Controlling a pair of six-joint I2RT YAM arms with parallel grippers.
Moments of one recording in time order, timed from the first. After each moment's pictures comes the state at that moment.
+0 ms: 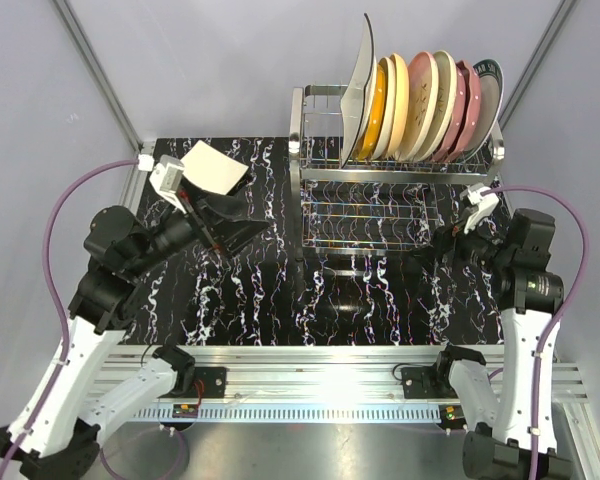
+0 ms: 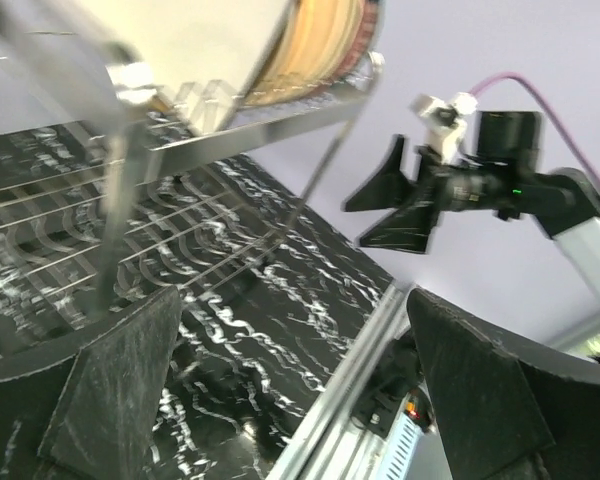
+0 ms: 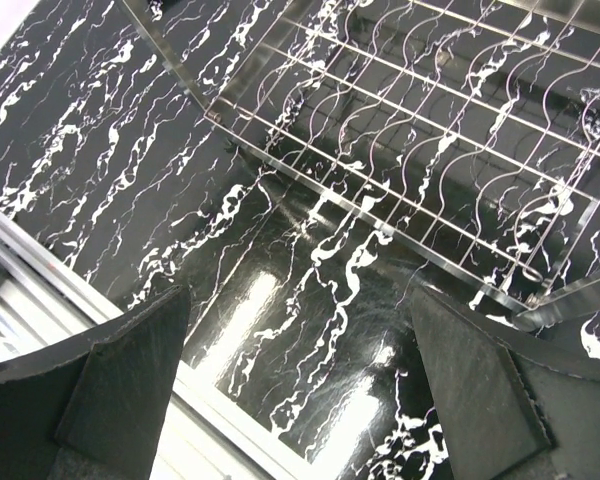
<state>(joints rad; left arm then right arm) -0.44 0.76 1.12 -0.27 0.51 -0.52 -0.22 0.79 1.04 -0.85 -0.81 -0.23</state>
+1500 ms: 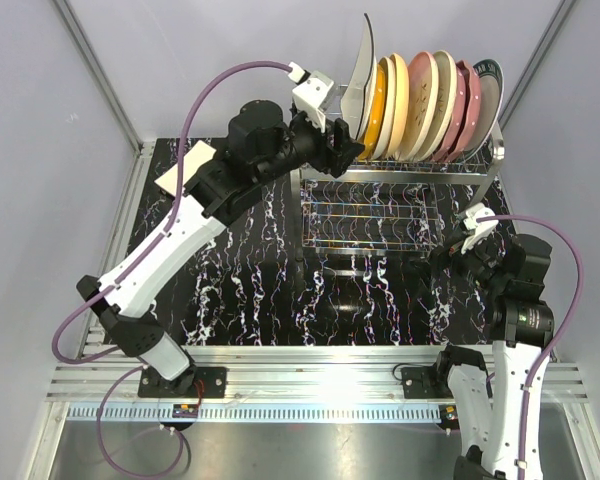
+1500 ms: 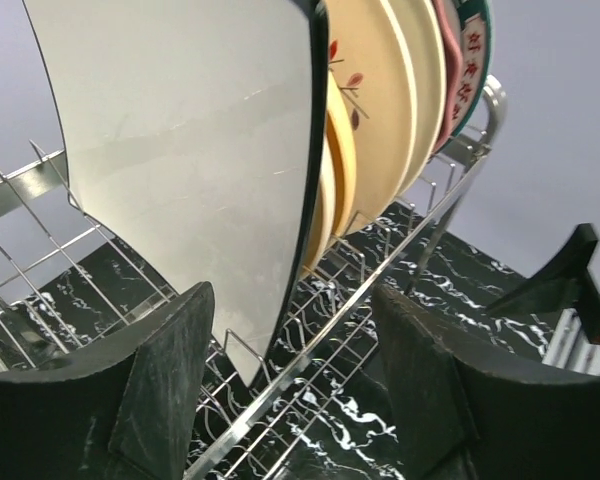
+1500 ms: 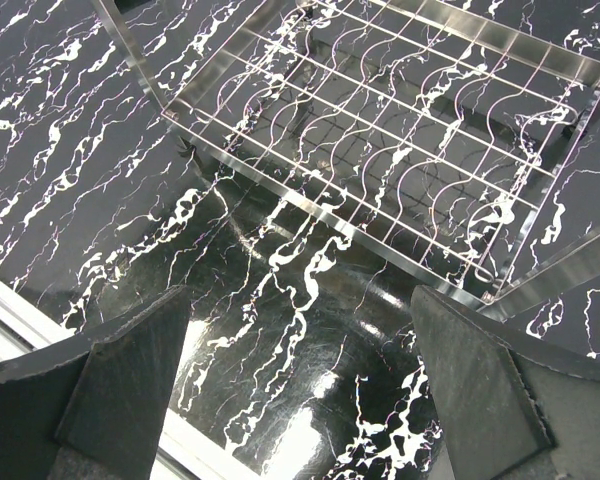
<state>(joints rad) -0.82 1.59 1.95 -0.39 0.10 -0.08 -0.22 0.59 0.87 -0.73 -0.74 -0.26</state>
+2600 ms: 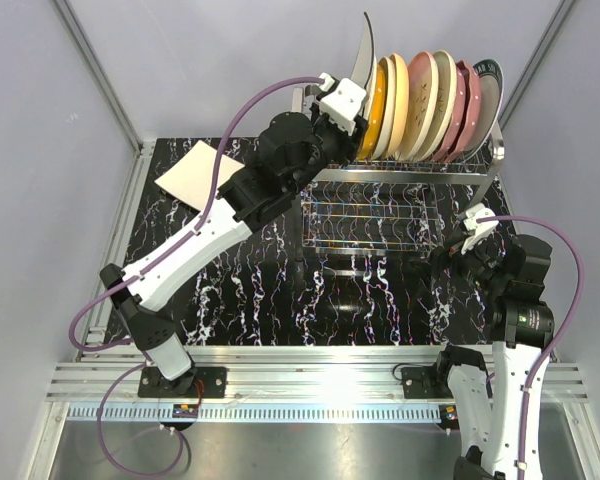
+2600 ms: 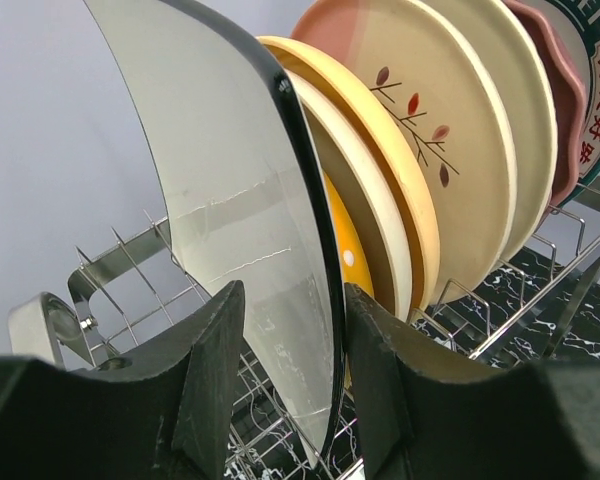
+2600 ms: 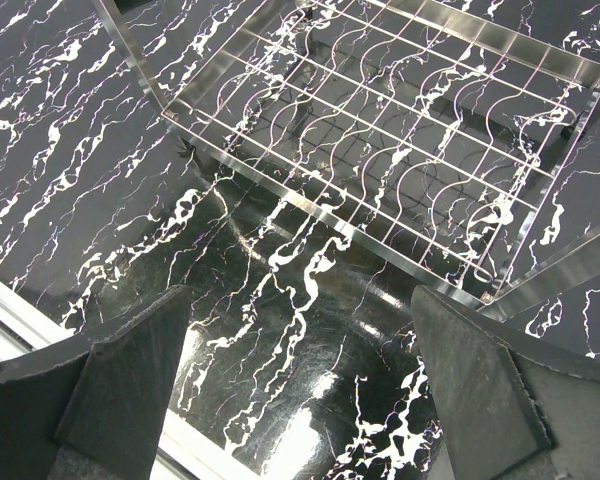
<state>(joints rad) -0.90 1.67 1.92 -0.17 -0.21 0.17 -0.22 0.59 0.87 -0.73 -0.74 -0.26</state>
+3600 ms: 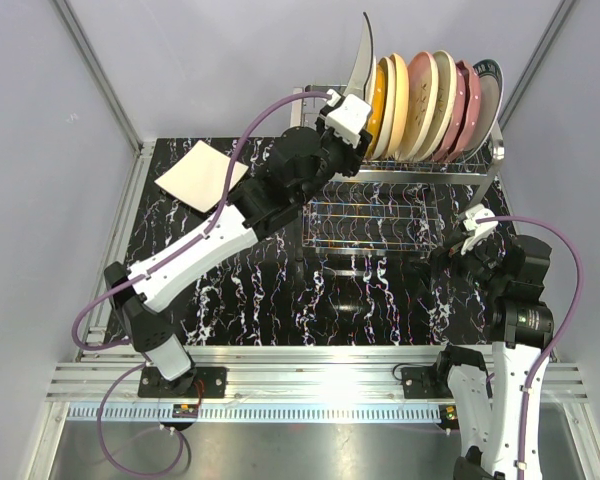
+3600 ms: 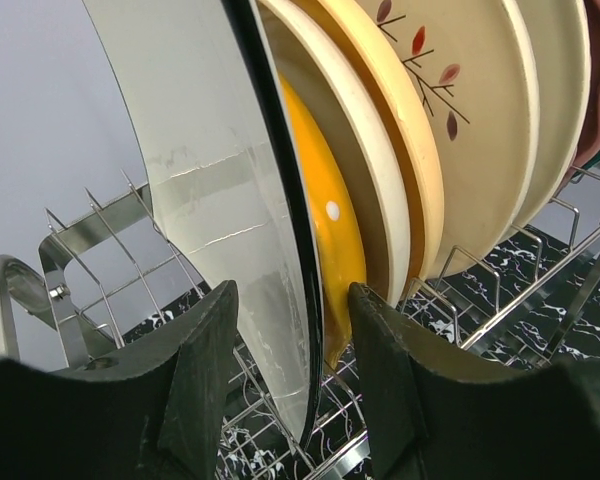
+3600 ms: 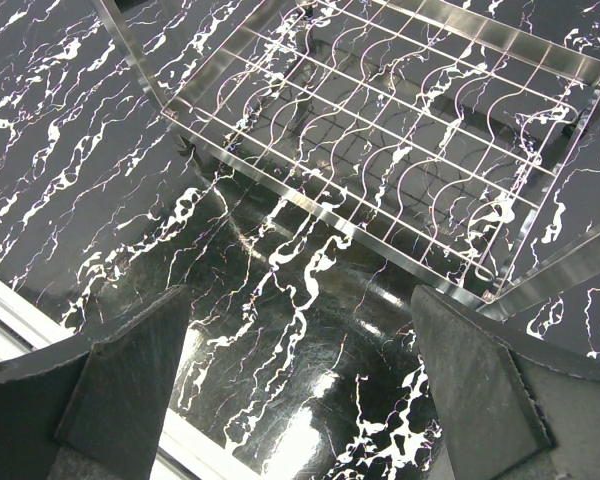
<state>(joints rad) -0.92 1.66 1.81 -0.10 -0.26 0.16 -0.22 0.59 0.86 -0.73 -0.74 -0.26</state>
